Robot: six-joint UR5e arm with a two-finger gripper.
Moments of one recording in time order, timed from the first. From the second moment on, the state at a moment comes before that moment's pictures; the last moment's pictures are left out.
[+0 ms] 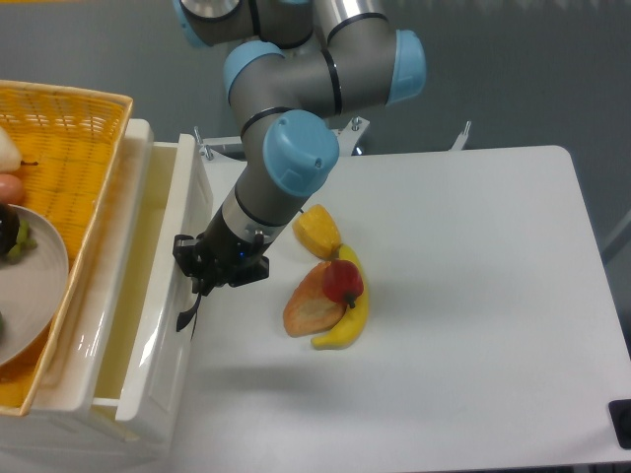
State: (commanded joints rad) arm 2.33 -1.87 -1.53 -1.33 1.04 0.30
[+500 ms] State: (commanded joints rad) arm 2.35 -1.87 -1.52 -1.32 1.04 0.30
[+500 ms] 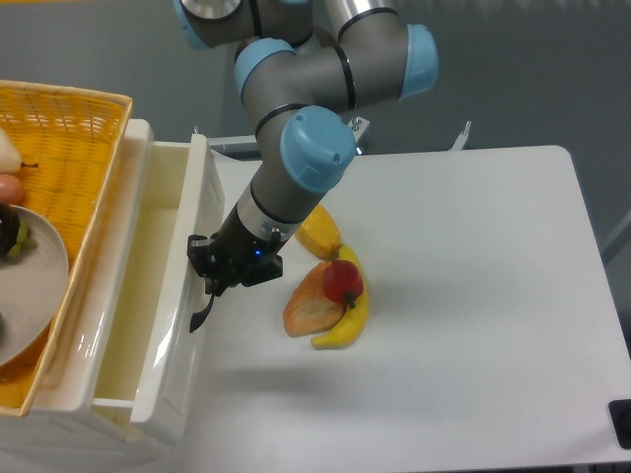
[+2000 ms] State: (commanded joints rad) arm 2.43 -1.88 -1.53 -1.33 1.03 0.34
